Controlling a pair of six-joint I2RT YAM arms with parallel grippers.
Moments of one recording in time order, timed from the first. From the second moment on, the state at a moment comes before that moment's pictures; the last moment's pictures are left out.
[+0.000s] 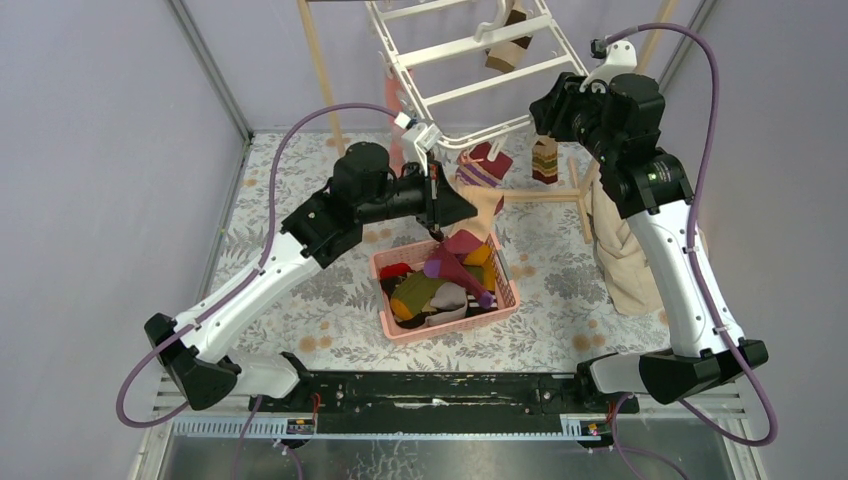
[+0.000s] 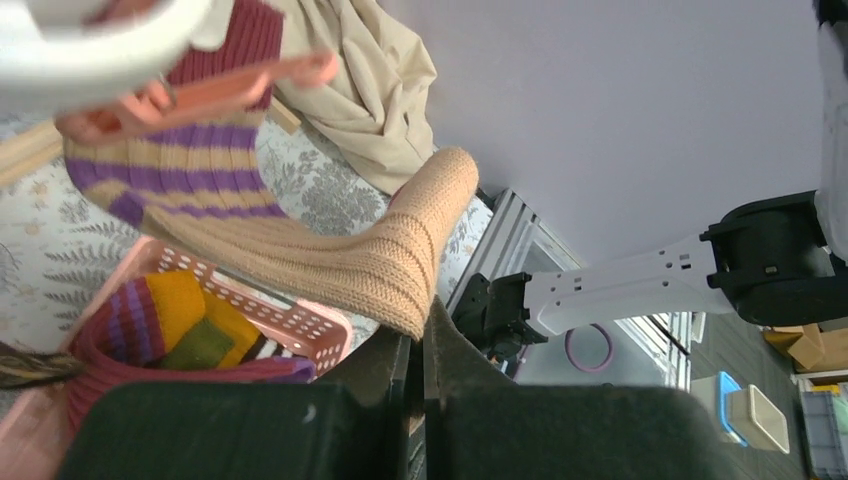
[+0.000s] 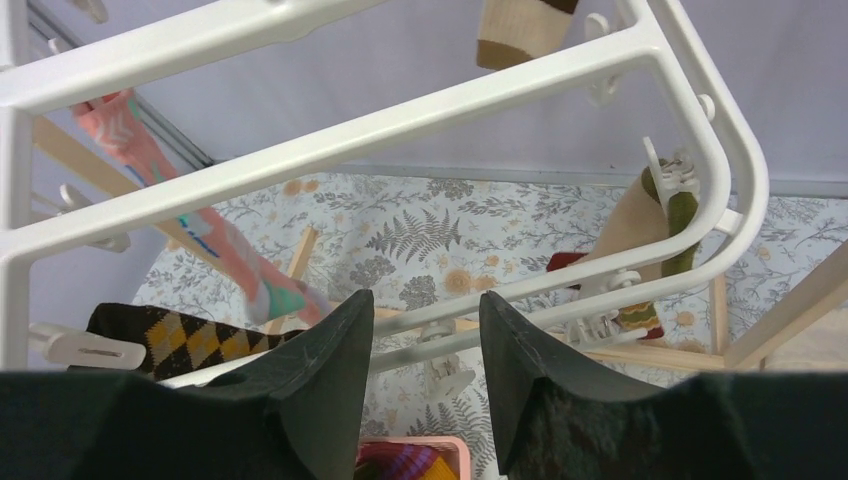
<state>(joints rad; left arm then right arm) -0.76 1.32 1.42 -0.30 0.43 -0.54 0.29 1.35 1.72 -0.53 -0.02 0.26</state>
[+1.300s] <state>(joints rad) -0.58 1.40 1.69 -0.49 0.56 -0.43 0.29 1.18 1.48 -0.43 -0.41 0.45</state>
